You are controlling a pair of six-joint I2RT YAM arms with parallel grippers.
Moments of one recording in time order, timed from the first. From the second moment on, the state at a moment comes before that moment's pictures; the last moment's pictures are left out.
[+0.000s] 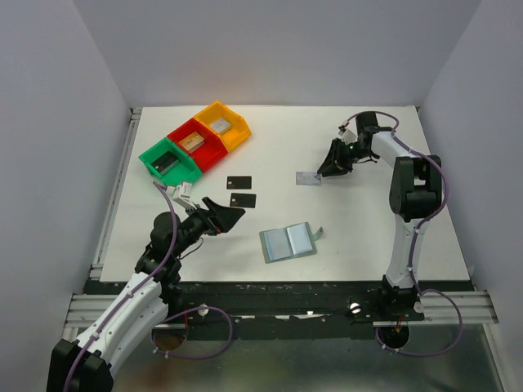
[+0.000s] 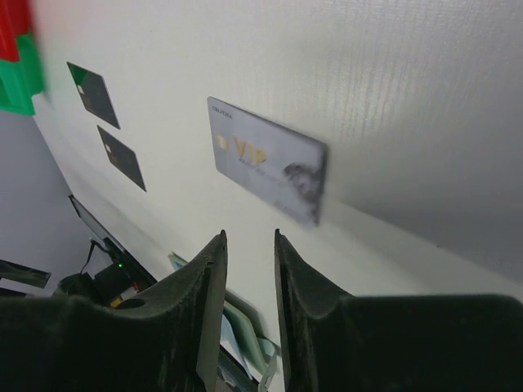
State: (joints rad) left arm -0.40 0.60 0.24 0.27 0.32 -0.87; right arm 0.06 2.18 1.66 -0.71 -0.72 0.27
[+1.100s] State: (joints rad) left arm -0.69 0.98 0.50 0.10 0.12 -0.75; right arm 0.48 1.33 0.81 -0.38 -0.21 0.44
